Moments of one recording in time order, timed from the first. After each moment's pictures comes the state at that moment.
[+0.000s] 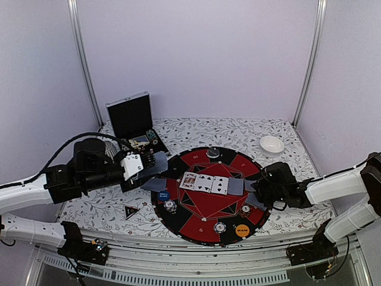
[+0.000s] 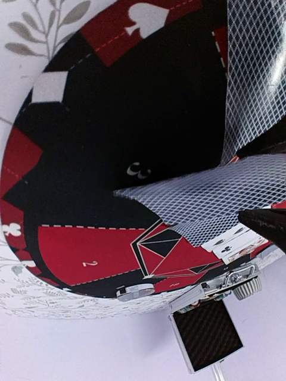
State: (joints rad) left arm -0.94 0.91 0.68 -0.13 -0.09 0.64; right arm 0.69 1.39 0.41 0.23 0.19 1.69
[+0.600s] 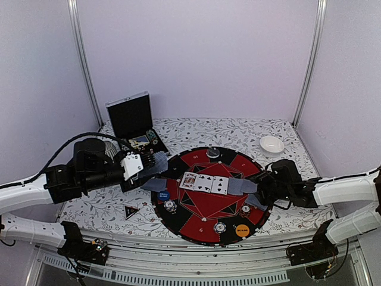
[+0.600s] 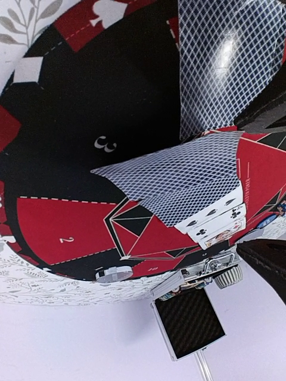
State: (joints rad) left arm -0.94 0.91 0.68 -0.13 -0.09 0.64; right arm 0.69 1.27 0.41 0.16 0.13 1.67
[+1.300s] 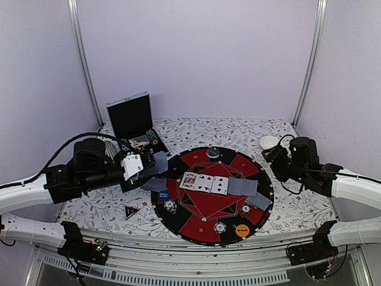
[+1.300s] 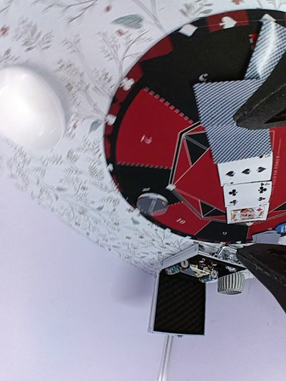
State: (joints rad) left arm -0.94 0.91 0.68 -0.13 -0.09 0.64; right arm 0.60 1.03 0.55 -0.06 0.23 1.25
